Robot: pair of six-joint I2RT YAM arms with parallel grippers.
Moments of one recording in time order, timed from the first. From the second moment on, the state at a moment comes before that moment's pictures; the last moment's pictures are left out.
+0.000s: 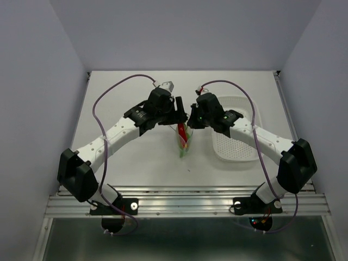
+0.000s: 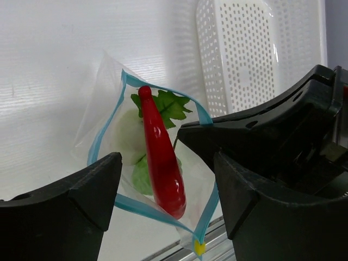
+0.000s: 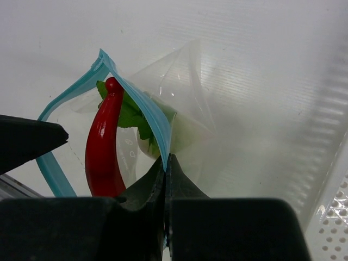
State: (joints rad) left arm -0.68 1.44 1.26 -0.46 0.00 -0.65; right arm 0.69 1.53 1.22 -0.37 0.07 0.57
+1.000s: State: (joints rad) left arm -0.71 1.59 1.31 -0.56 -0.09 -0.68; right arm 0.69 1.49 1.22 -0.36 0.06 0.56
